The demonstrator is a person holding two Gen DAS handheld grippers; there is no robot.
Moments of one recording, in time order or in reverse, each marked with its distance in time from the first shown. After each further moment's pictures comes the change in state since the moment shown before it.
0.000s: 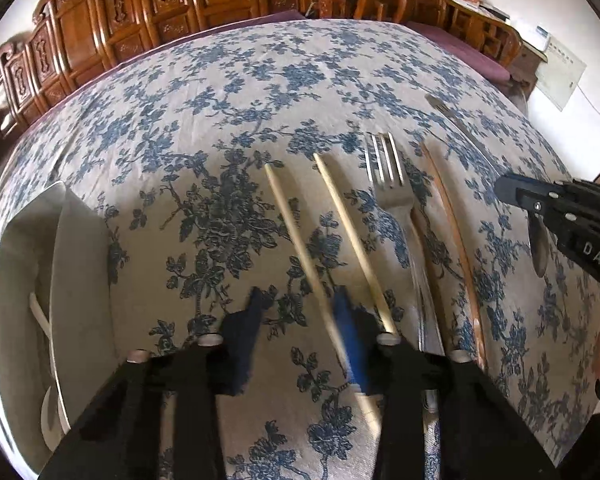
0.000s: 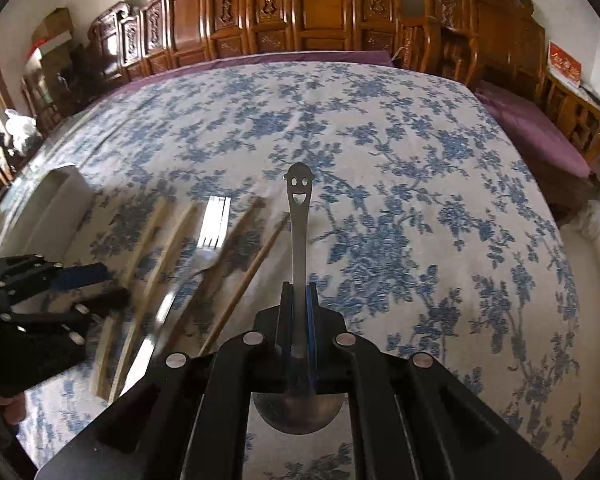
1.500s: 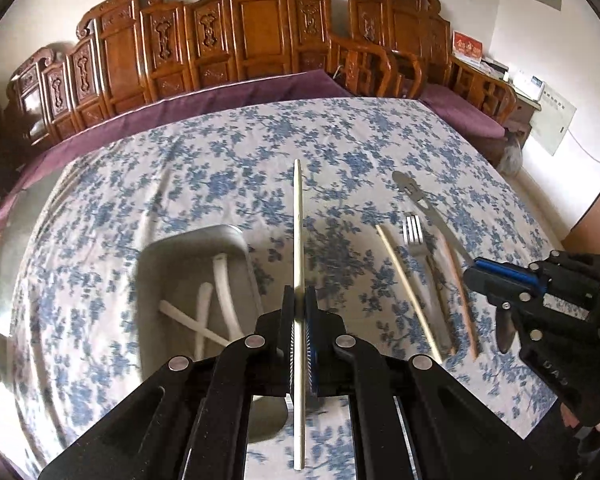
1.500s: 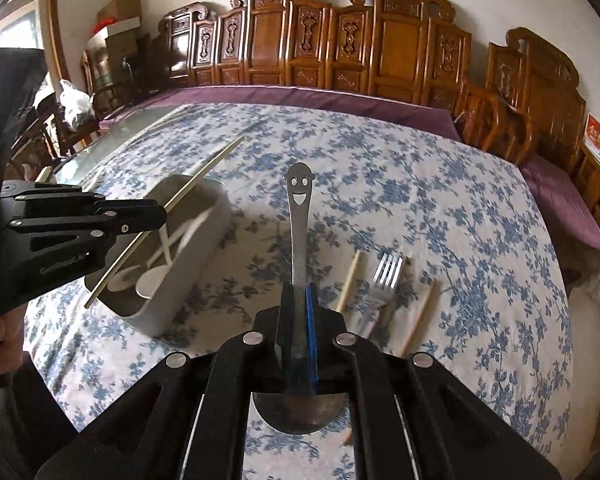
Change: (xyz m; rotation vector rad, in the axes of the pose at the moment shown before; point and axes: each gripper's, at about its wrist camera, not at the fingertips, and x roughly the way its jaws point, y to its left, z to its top) left arm -0.140 0.093 -0.011 -0.039 -0.168 0.002; right arm -0.097 0.150 0.014 -0.173 -0.107 0.104
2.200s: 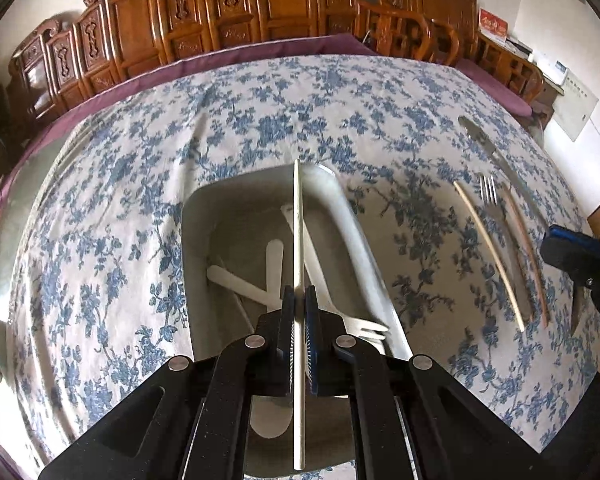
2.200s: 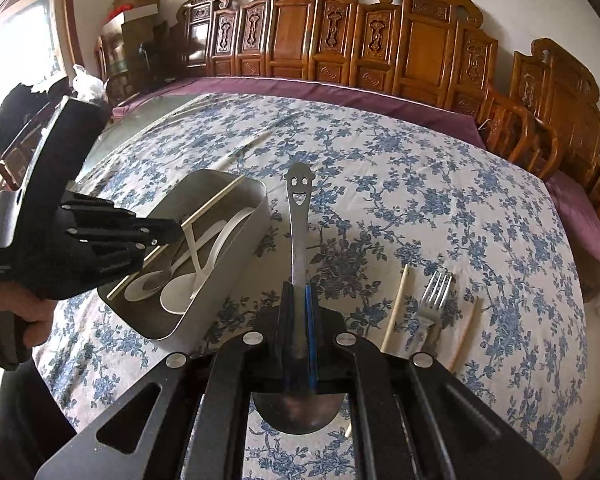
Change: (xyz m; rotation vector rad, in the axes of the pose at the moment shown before) left arm 0.055 0.071 -0.028 -0.021 0.122 0.030; right arm 0.029 0.043 0.014 -0.047 0.026 0.027
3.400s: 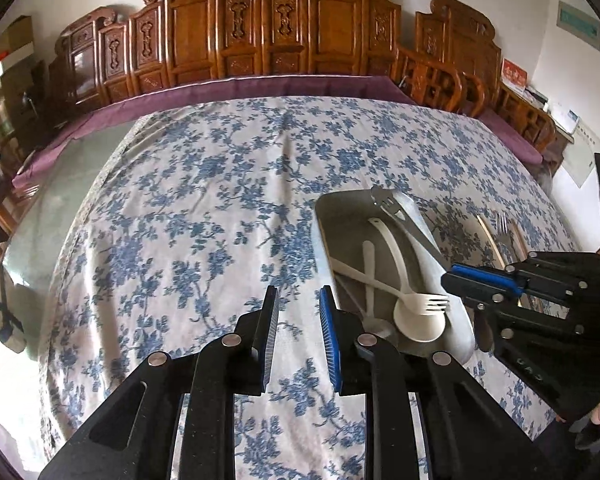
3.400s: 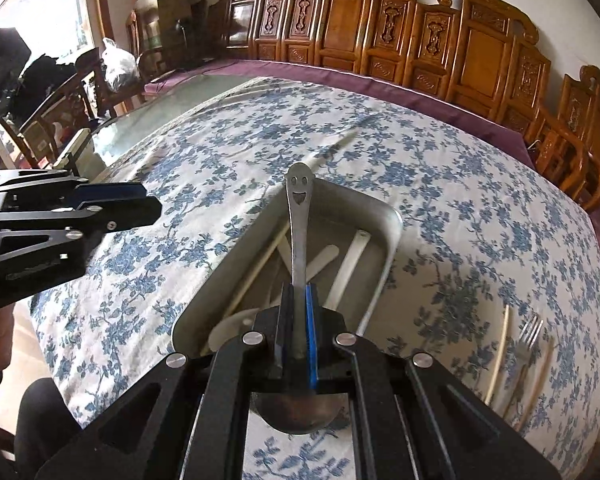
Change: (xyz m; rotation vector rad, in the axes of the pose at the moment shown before) left arm -0.080 0.094 -0.039 -0.119 -0.127 0.023; right arm 0.050 0.117 0.037 -0.088 0.045 0.069
